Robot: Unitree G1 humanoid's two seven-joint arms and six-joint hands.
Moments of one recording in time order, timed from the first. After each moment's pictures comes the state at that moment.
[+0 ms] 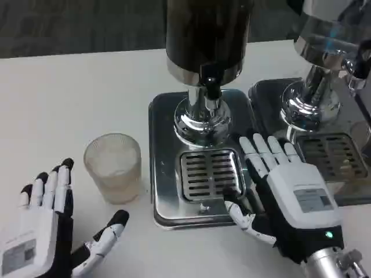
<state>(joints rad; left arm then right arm) 0.47 0.31 -0.13 -0.16 0.86 0.02 0.43 0.16 -0.32 0.39 -0.09 -1.00 0.01 -0.32</state>
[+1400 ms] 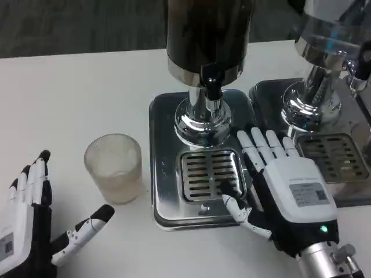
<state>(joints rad) 0.19 0.36 -0.06 0.44 0.62 -0.42 0.64 0.13 -0.29 0.40 -0.07 -1.03 0.04 -0.33</state>
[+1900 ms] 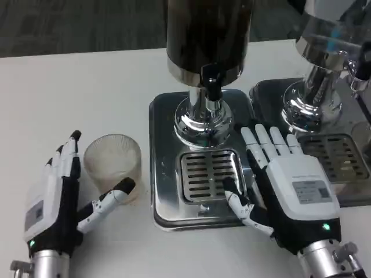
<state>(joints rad) -0.08 0.33 -0.13 0.75 0.56 -0.51 0.60 0.13 -0.28 0.40 -0.08 -1.04 0.07 -0.33</state>
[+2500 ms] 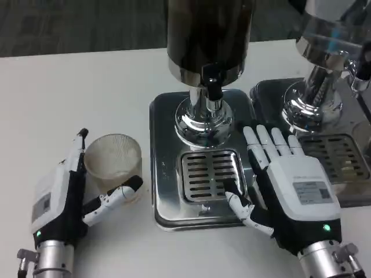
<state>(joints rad) -0.19 0.33 -0.16 0.92 0.54 -0.54 0.60 0.13 -0.28 0.40 -0.09 -1.04 0.08 -0.33</state>
